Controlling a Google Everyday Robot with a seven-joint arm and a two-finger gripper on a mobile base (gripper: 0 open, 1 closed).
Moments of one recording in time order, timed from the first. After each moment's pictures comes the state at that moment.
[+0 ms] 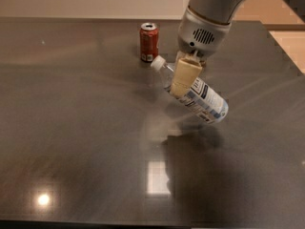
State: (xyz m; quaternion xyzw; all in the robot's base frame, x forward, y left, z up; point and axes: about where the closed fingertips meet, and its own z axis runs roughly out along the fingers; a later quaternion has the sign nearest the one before) arm 0.492 -0.064 0.940 -0.63 0.77 0.10 0.09
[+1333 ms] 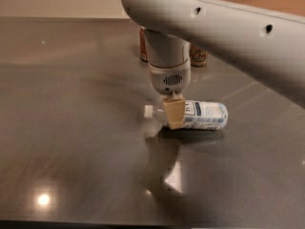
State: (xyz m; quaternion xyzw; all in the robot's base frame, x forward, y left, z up) arm 0.472 -0.056 0.856 -0.74 0.67 -0.02 -0.07
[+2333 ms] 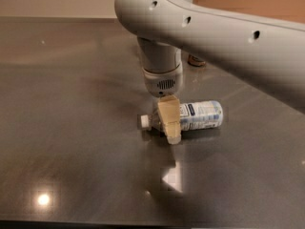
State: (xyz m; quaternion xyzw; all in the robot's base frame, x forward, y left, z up) arm 0.488 -0.041 0.841 -0.76 0.65 -0.03 -0.05
